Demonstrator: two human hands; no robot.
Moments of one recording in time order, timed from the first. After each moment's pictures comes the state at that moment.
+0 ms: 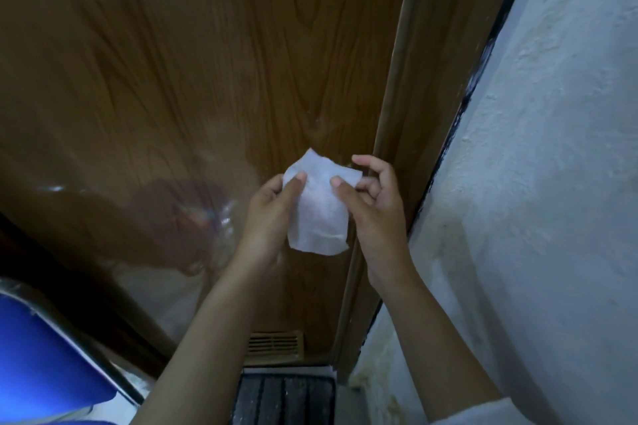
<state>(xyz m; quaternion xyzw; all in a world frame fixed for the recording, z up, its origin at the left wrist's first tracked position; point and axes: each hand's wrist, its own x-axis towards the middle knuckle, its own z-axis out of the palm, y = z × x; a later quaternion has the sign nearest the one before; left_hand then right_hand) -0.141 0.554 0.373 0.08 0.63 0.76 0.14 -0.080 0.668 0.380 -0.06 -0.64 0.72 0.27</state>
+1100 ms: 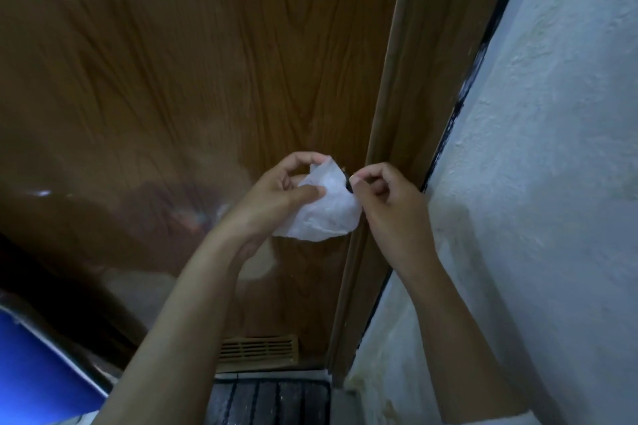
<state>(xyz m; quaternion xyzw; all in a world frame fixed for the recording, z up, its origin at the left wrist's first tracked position) -0.171 0.552 0.390 0.30 0.63 0.67 0.26 -0.074 0.695 0.390 -0.12 -0.82 0.47 0.30</state>
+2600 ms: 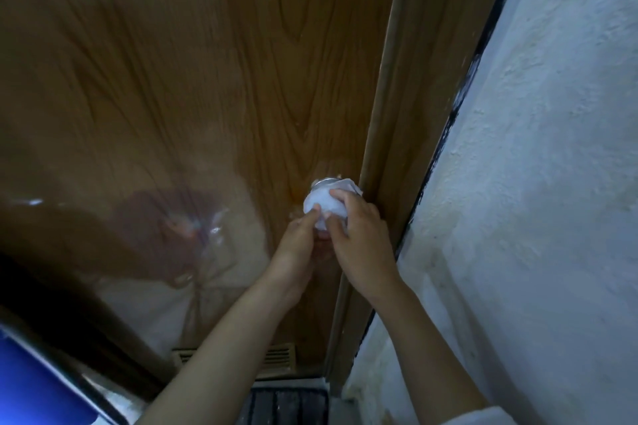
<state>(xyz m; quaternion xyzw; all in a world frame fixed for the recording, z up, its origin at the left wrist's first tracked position) -0.148 0.600 0.330 -0.01 0.51 0.80 0.32 -0.093 0.678 0.352 -0.14 -0.89 0.36 0.23</state>
